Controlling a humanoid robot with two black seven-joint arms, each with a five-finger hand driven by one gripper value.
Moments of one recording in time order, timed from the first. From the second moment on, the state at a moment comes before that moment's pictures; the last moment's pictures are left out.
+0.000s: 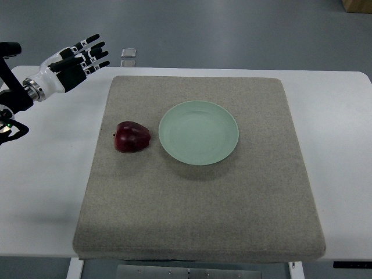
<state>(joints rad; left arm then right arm) -0.83 0.52 -0.63 -0.66 -0.05 -0.52 -0.05 -0.03 0.00 -0.02 0.11 0.01 0.08 -0.04</state>
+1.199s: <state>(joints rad) -0.94 0.70 -0.66 -0.90 0.68 -0.53 -0.05 -0.03 0.00 -0.02 0.11 0.01 0.08 -0.04</state>
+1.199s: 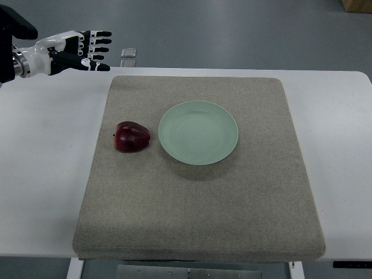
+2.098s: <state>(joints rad) -0.84 0.95 -0.62 -1.41 1.17 -0.47 -0.10 -0.03 0.00 -0.02 0.11 0.01 0.08 -0.04</state>
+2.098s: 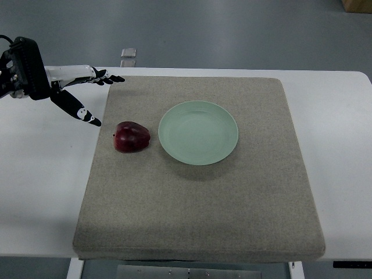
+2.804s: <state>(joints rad) -0.74 0.81 -0.60 -1.42 1.35 -0.36 -0.10 -0.03 0.00 -0.02 0.11 0.01 0.08 -0.04</state>
